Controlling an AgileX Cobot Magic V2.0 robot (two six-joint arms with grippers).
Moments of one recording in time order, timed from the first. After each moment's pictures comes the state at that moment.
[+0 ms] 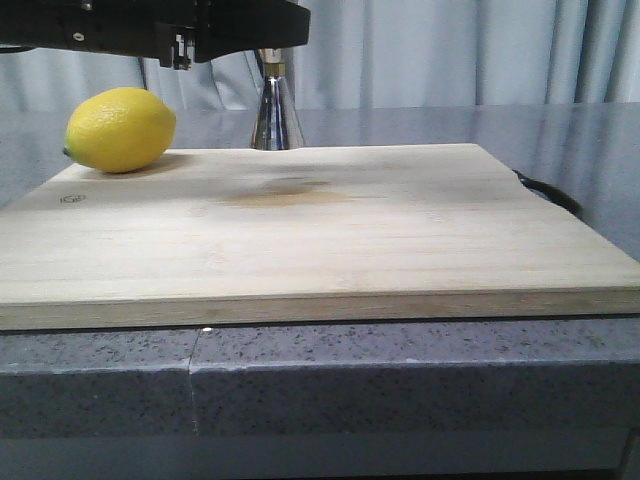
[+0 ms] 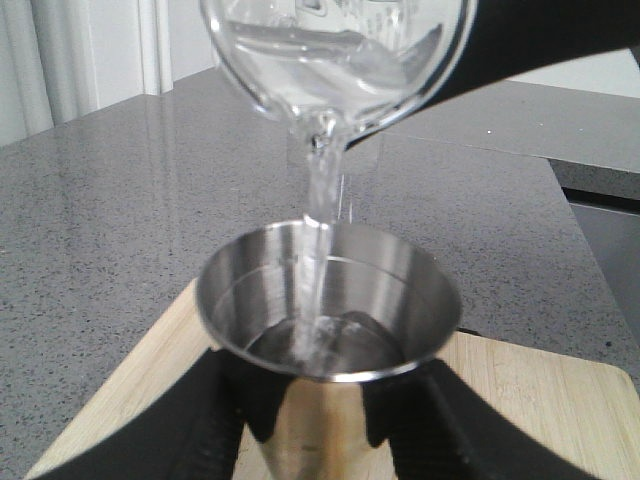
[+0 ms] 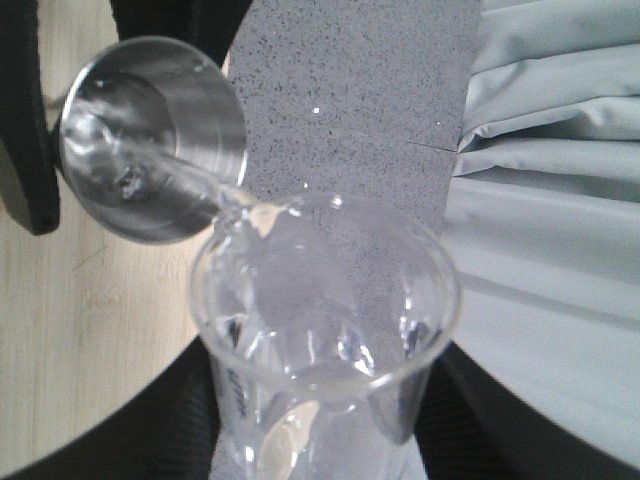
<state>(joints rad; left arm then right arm) -0.27 1.81 -1.16 -1.77 1.16 2.09 0.66 1.68 -1.80 -0.32 0.95 -1.08</state>
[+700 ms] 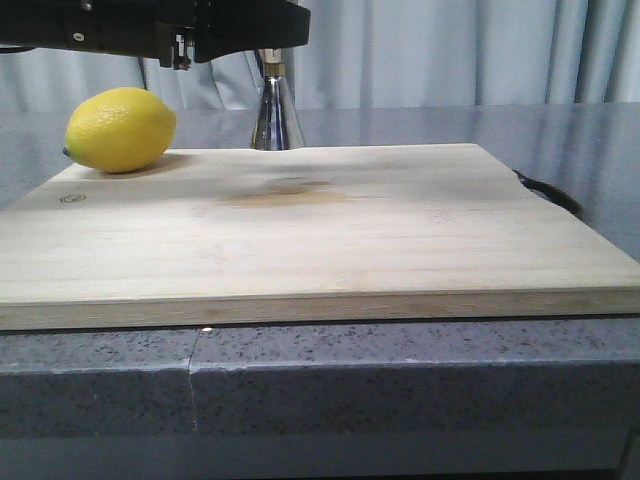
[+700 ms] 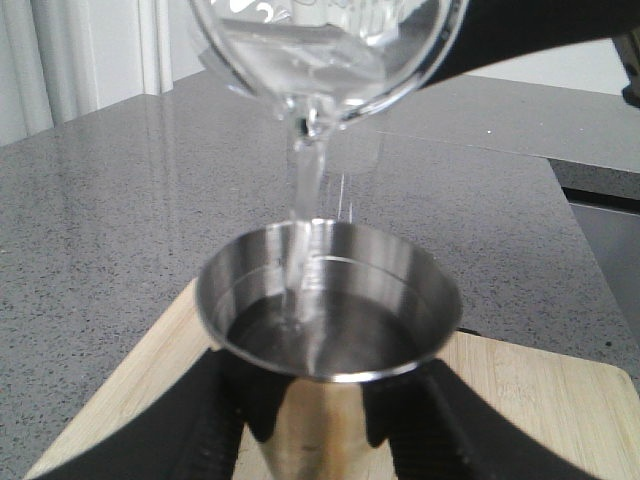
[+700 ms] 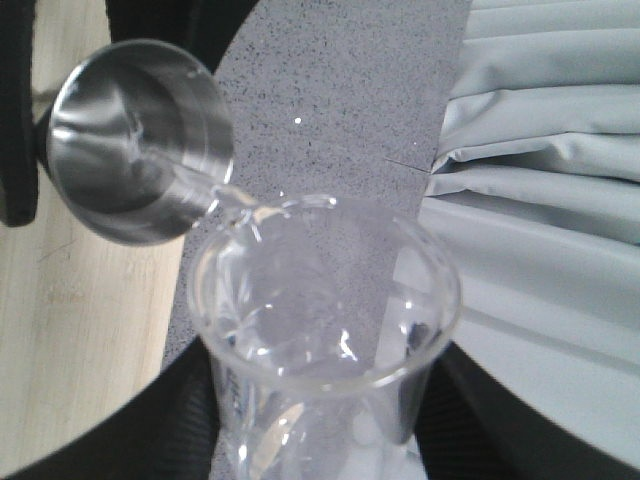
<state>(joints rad) -0.27 1.81 -1.16 -1.77 1.16 2.09 0.66 1.68 -1.80 -0.32 0.92 -1.17</state>
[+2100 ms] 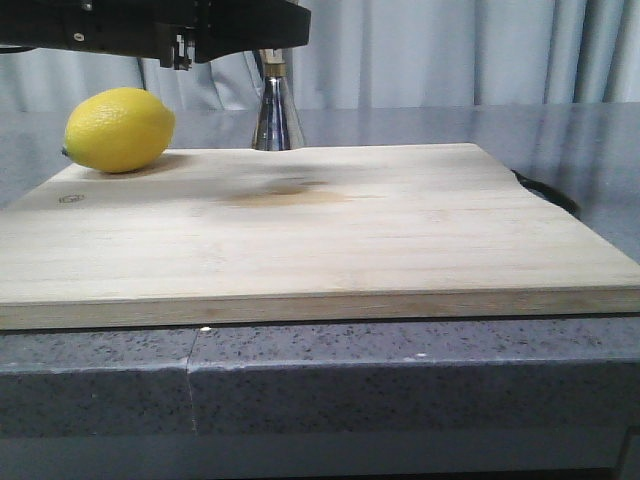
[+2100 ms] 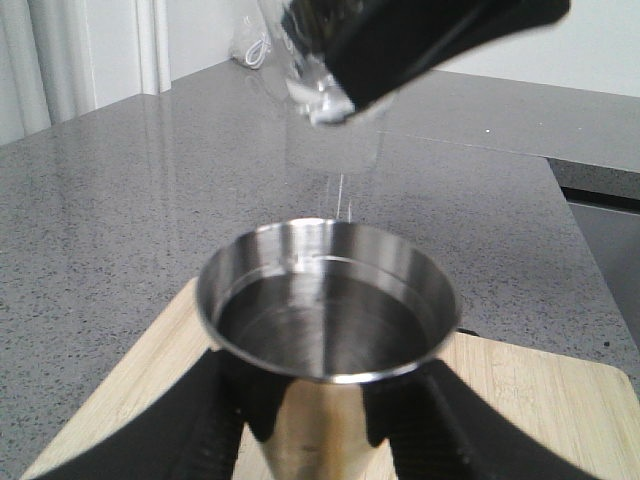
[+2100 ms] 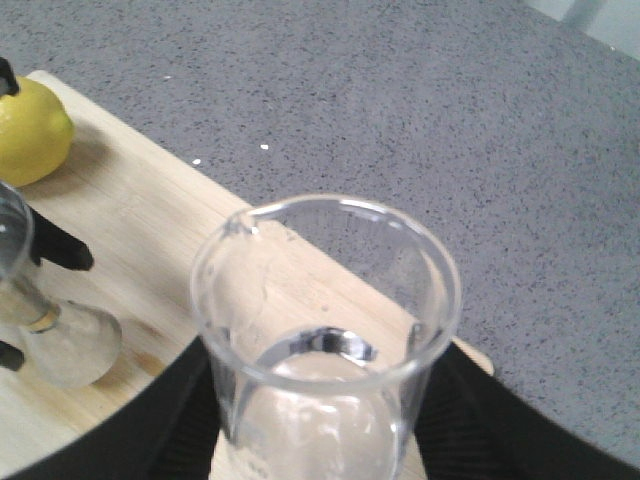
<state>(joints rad) -0.27 1.81 -1.16 -1.76 1.16 2.09 0.34 1.51 -1.49 0.21 0.72 -0.40</state>
